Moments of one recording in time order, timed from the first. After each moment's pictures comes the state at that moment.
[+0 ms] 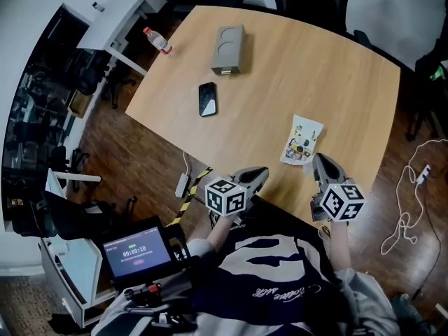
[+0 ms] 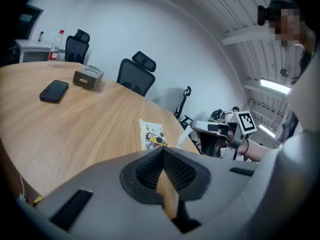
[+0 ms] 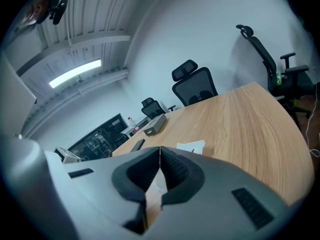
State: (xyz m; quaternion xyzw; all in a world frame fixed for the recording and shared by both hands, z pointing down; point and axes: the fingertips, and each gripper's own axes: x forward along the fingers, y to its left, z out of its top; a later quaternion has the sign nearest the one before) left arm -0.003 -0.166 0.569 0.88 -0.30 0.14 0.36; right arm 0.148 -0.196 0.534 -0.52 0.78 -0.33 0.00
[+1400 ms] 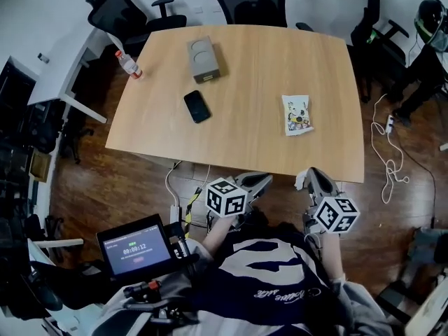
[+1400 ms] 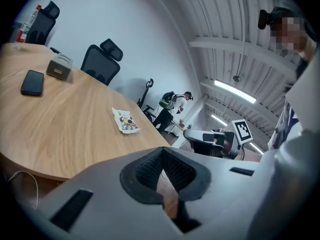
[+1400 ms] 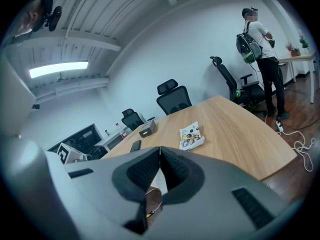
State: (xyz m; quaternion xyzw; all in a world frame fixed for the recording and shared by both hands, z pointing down) left arm -0.097 -0.068 0.543 0.93 -0.04 0.13 0.34; right arm 0.018 -0.033 0.510 -0.68 0.66 -0.30 0.04
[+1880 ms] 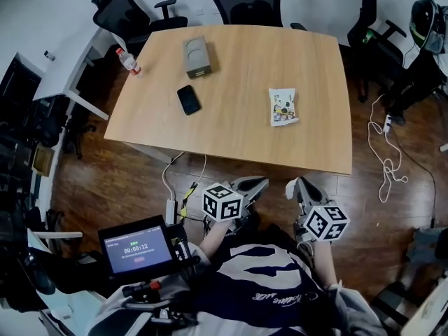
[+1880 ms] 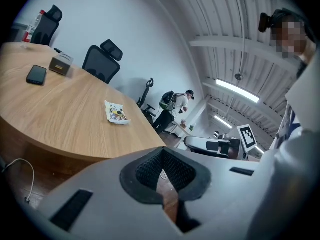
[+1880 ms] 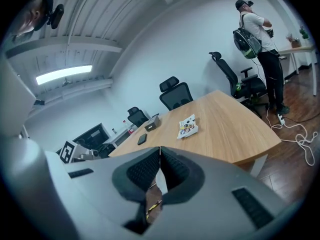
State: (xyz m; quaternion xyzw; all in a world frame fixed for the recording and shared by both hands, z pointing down) left arm -0.077 0.006 0.532 0.93 -0.07 0.12 0.35; right arm 0.015 0.045 0.511 -0.65 0.68 -0.33 0.04
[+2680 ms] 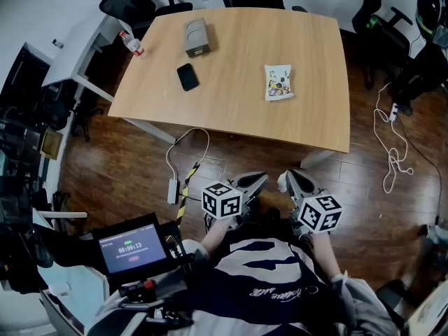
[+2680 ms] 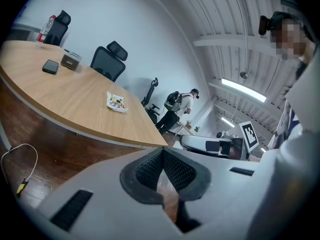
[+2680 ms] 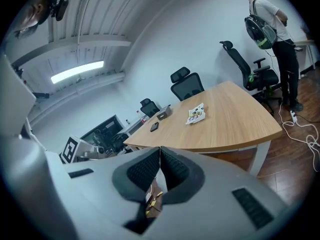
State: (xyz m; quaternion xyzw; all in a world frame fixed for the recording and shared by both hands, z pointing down) left arm -0.067 0.074 0.548 0.91 -0.11 0.13 0.37; right arm -0.002 0.089 0.528 -0.58 0.73 -0.35 0.02
